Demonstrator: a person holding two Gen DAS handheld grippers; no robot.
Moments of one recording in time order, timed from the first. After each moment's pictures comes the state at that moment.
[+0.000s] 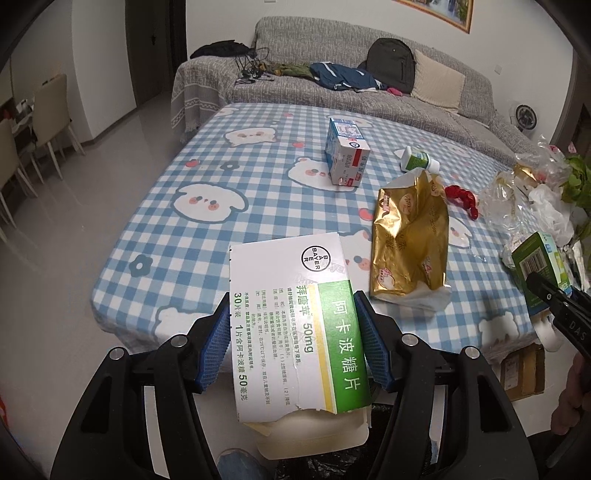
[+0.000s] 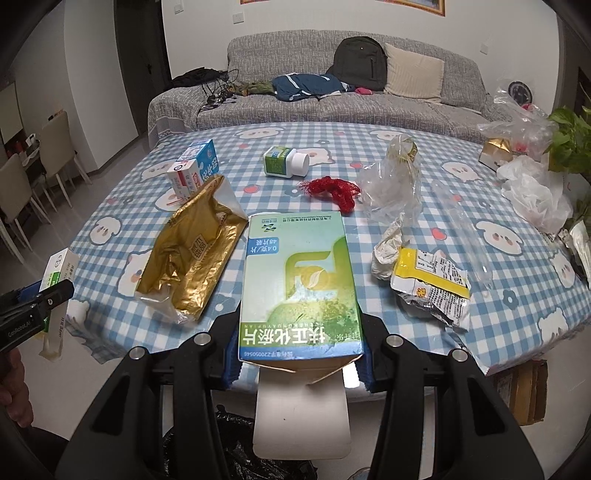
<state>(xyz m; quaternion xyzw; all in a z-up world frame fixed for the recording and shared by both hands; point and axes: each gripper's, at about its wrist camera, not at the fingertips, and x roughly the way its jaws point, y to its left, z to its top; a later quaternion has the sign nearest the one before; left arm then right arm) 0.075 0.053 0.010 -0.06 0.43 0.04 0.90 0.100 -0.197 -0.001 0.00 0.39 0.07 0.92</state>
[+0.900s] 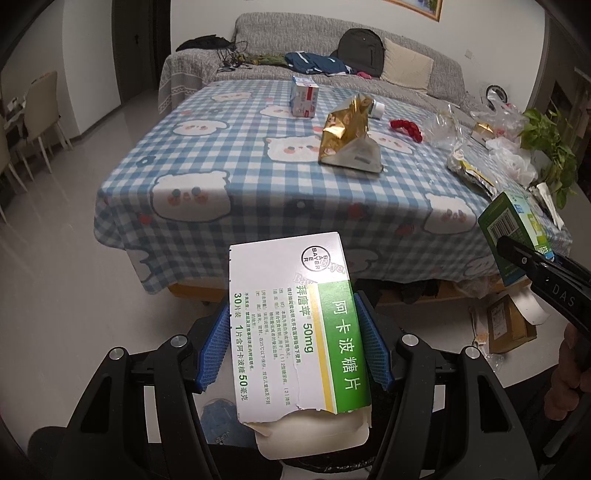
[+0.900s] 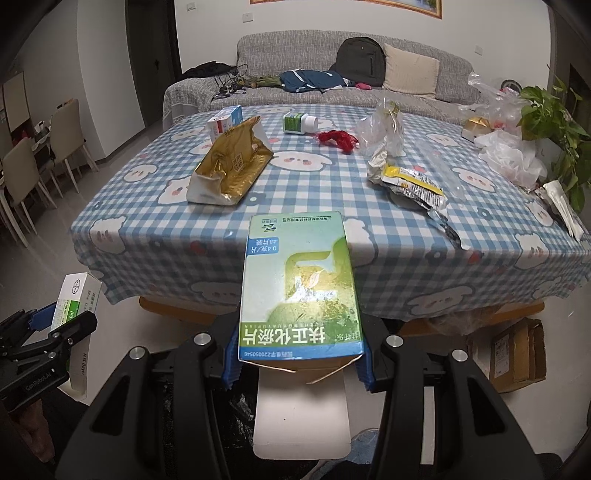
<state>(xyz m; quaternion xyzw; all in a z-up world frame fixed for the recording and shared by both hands) -0.078 0.007 -0.032 -0.04 0.44 0.00 0.90 -0.041 -0.193 -0.032 -0.01 0.39 0.07 0.92</state>
